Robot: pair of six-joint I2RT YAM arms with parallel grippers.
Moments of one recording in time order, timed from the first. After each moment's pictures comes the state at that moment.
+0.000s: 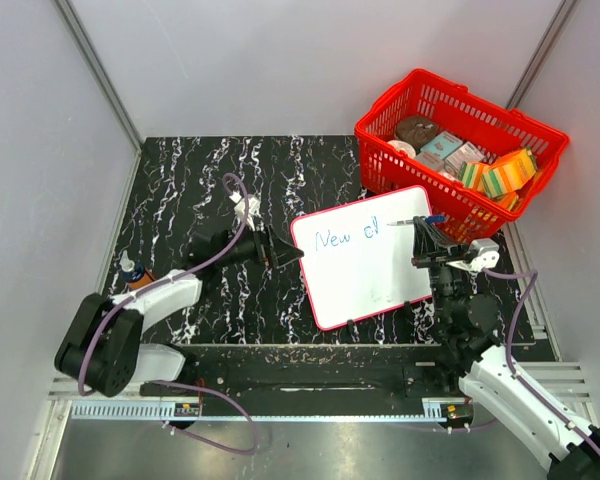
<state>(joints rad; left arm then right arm) -0.41 1.24 0.53 0.42 0.62 -0.54 0.57 0.48 0.20 0.78 0.38 0.13</state>
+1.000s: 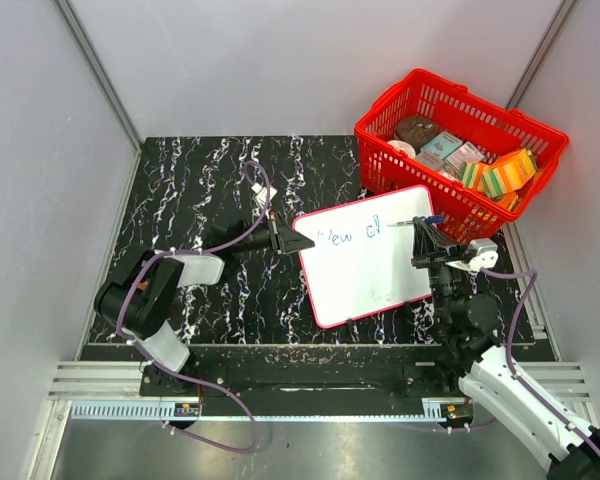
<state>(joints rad) -0.43 1.65 0.63 0.93 0.85 -0.83 0.57 0.47 0.20 0.76 0.38 0.12</state>
